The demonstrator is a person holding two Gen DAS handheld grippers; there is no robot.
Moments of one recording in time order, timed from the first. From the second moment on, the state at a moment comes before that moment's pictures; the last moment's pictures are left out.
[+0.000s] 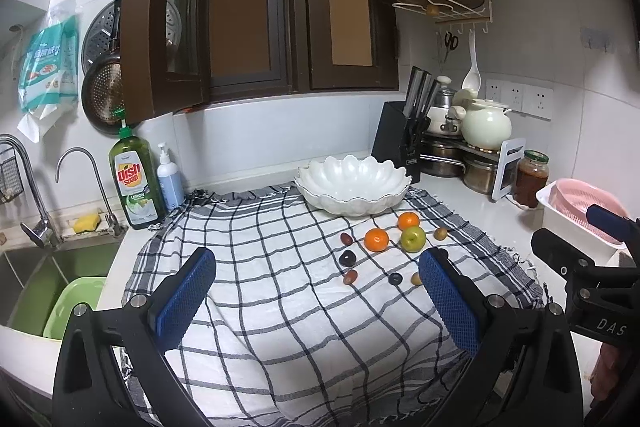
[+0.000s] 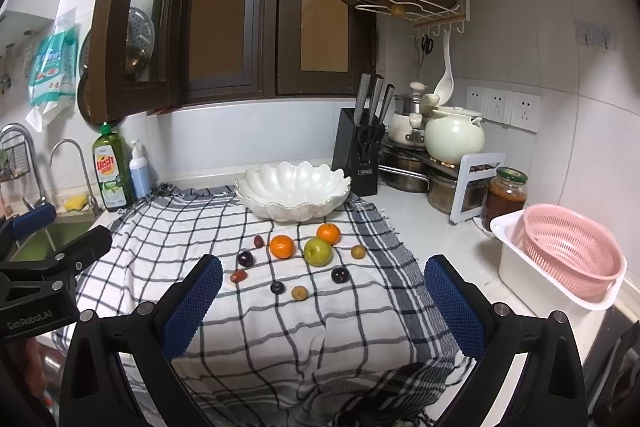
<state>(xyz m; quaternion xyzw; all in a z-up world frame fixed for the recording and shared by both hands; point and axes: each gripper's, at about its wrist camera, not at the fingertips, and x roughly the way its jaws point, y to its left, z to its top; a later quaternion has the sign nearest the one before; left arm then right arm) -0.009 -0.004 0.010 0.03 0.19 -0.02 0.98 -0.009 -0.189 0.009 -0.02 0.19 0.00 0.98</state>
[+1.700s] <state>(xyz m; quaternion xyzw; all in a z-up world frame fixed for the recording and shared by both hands) -0.019 0.001 0.021 0.02 0.18 -0.02 0.98 -0.019 -0.188 0.017 -0.02 0.18 0.00 0.98</state>
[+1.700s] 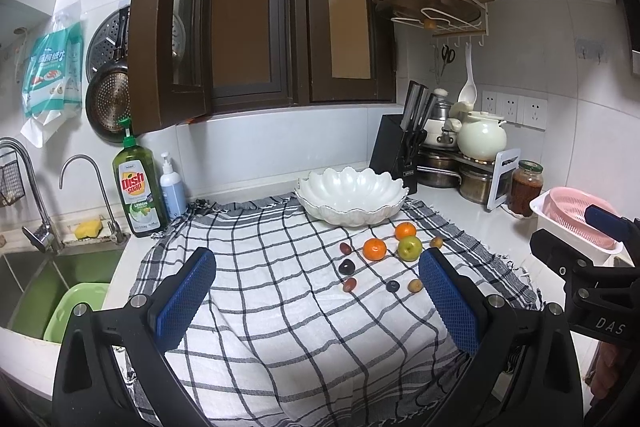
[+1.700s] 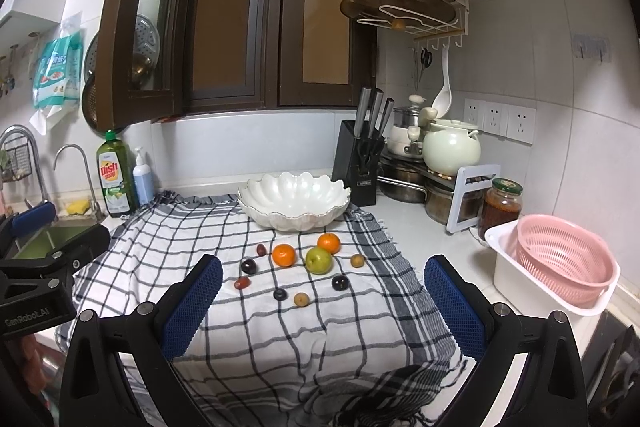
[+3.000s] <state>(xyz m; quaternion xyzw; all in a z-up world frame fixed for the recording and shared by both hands) 0.104 -0.009 -0.054 0.07 0.28 -0.09 0.95 0.088 -0.176 -0.065 -0.02 0.30 0.00 0.95</state>
